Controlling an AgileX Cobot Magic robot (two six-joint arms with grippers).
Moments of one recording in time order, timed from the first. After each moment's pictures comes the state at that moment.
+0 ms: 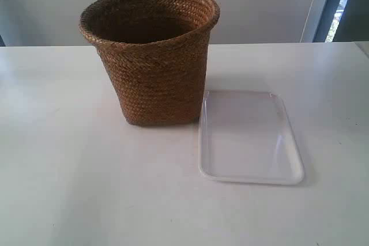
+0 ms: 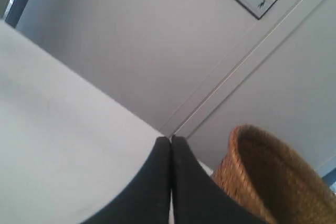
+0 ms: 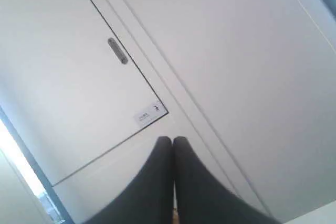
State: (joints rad) left arm 0.13 0.68 -0.48 -0.21 -0.07 -0.46; right arm 0.04 0.53 -0.47 0.23 -0.31 0.36
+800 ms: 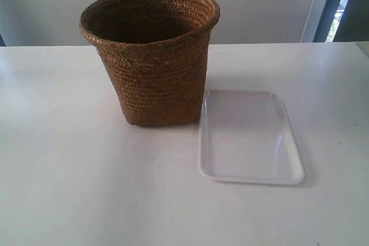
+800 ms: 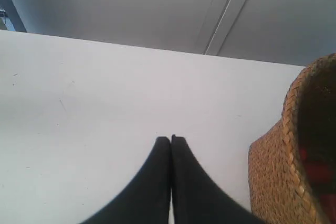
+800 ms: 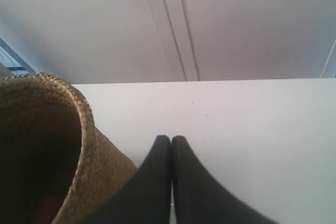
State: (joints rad) left arm 0.13 1.53 -1.60 -0.17 0.79 -0.02; right arm -0.01 1.69 -1.77 0.23 0.74 -0.01
